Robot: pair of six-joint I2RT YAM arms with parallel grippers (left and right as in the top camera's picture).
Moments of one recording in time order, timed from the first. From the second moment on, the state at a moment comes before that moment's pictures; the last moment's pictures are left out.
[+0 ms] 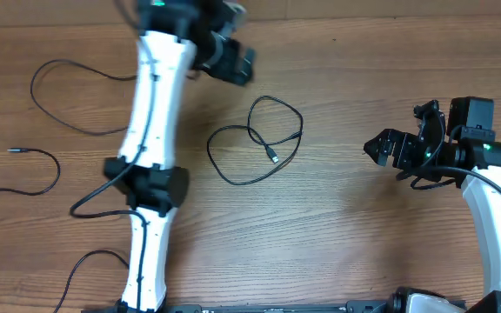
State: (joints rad) left arm -0.31 2.43 2.82 -1.68 0.22 0.06; right arm -0.18 1.37 1.05 -0.87 -0.43 0.10
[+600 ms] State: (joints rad) left arm -0.46 2.43 2.32 -1.48 0.11 -0.20; right arm -0.18 1.37 1.05 -0.87 -0.43 0.10
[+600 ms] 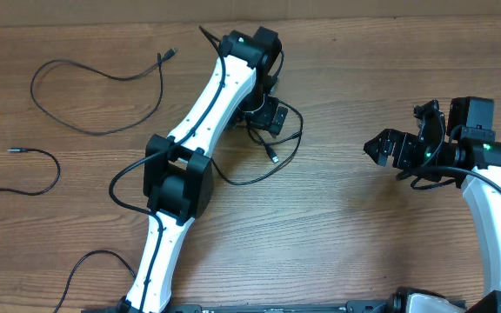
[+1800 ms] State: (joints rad) left arm -0.50 2.44 2.11 -1.25 0.00 -0.82; right arm -0.18 1.37 1.05 -0.87 -0.43 0.10
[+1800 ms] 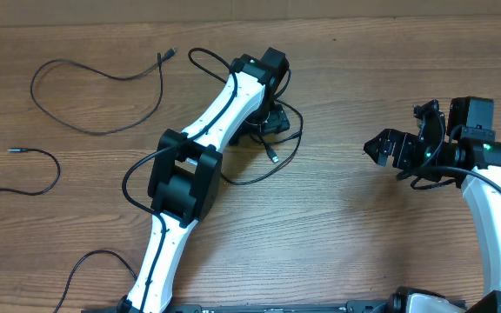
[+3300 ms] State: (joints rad) left arm -0.32 2.34 1.88 -1.27 -0.09 -0.84; right arm -0.18 1.37 1.05 -0.87 -0.43 0.10
